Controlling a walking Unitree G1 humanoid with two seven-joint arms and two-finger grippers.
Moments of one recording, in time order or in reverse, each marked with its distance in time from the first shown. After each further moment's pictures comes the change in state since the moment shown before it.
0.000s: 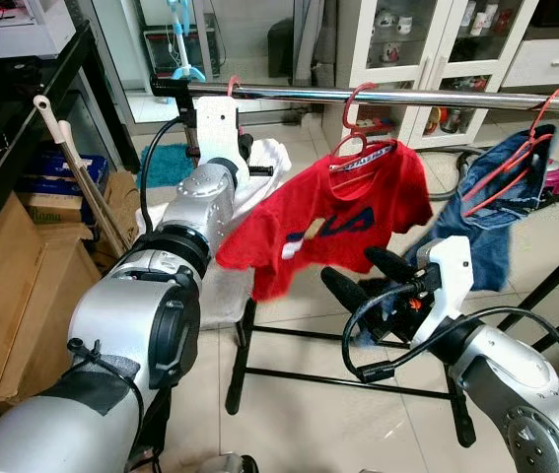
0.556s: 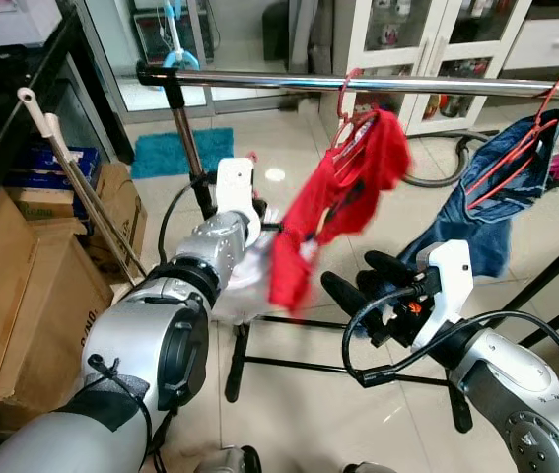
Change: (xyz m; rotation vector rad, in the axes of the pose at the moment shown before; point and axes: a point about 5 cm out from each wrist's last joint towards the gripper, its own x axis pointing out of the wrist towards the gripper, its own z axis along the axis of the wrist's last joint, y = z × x) left arm -0.011 -0.008 -0.064 -0.005 0.256 -0.029; right arm -0.002 0.001 -0.003 0.016 0.018 -0.013
